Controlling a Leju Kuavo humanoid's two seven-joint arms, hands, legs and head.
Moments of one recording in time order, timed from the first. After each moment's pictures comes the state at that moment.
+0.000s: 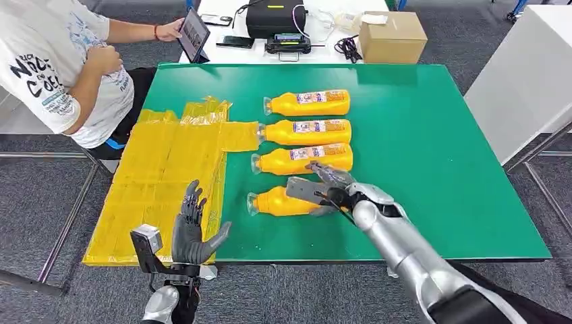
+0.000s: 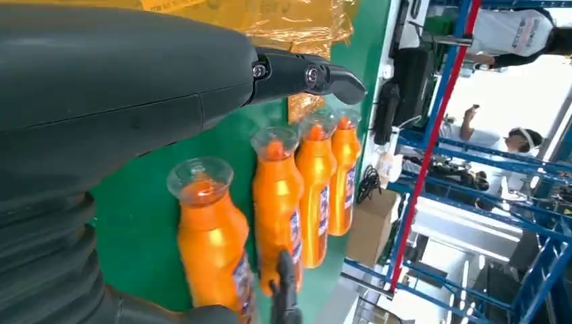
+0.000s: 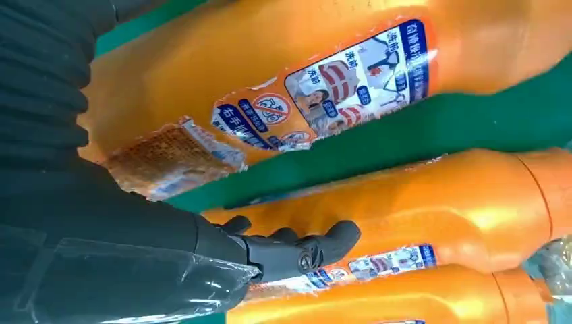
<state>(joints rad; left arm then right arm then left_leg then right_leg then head) -0.05 -0.30 -0.08 -1.16 0.05 0.05 -0.51 -0.65 -0.09 0.67 -0.85 0.55 0.27 -0.04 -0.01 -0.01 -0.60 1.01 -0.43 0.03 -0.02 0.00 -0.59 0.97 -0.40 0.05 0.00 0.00</state>
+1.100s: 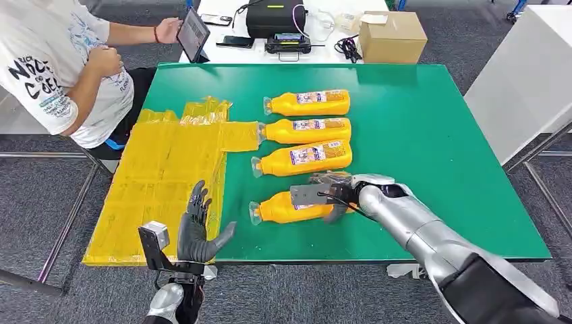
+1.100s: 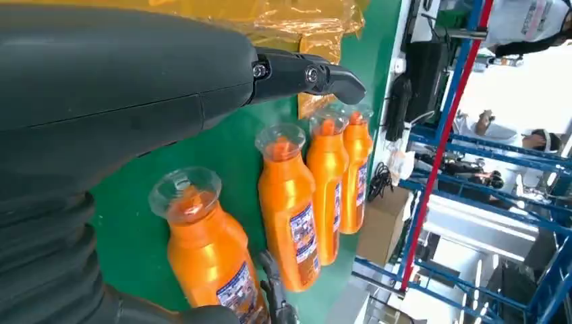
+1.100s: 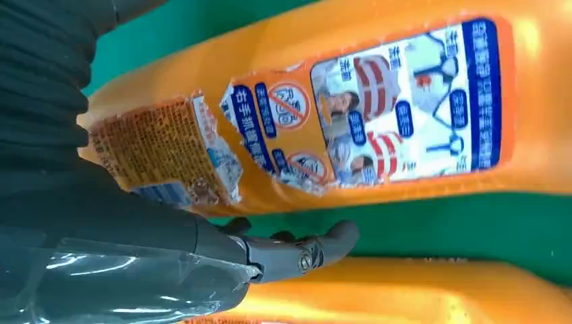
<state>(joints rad) -0.08 -0.30 -0.10 -1.11 0.07 0.07 -0.51 -0.82 -0.18 1.01 -0.73 0.33 0.45 -0.07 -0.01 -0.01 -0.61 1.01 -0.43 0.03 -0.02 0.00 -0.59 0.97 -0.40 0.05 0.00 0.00</state>
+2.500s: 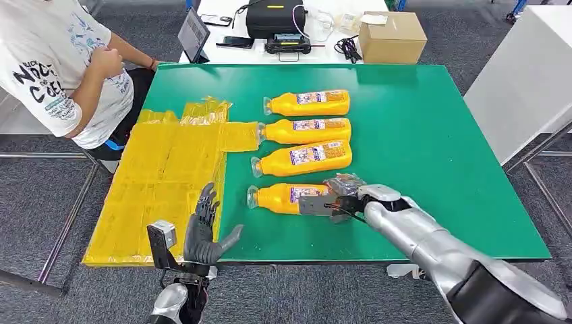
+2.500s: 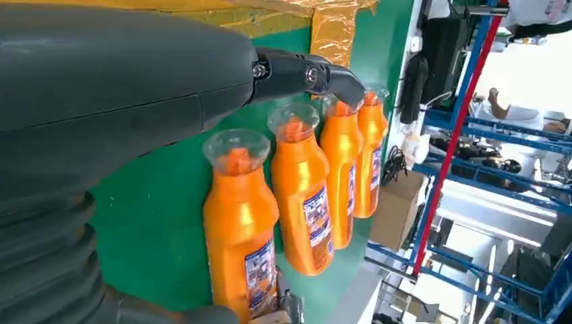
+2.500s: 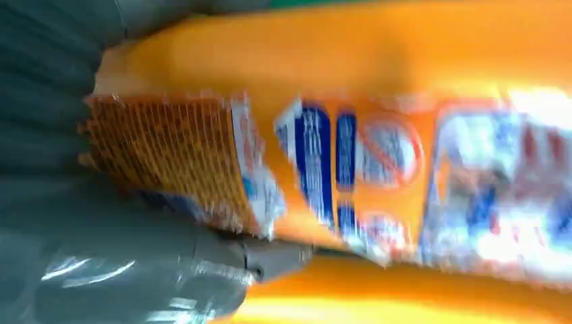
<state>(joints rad) -0.09 -0.29 -0.13 -1.08 0.08 0.06 -0.49 -0.75 -0.21 1.11 -0.72 0.31 0.16 -0.10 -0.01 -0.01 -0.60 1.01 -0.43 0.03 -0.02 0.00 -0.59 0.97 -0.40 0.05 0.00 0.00</state>
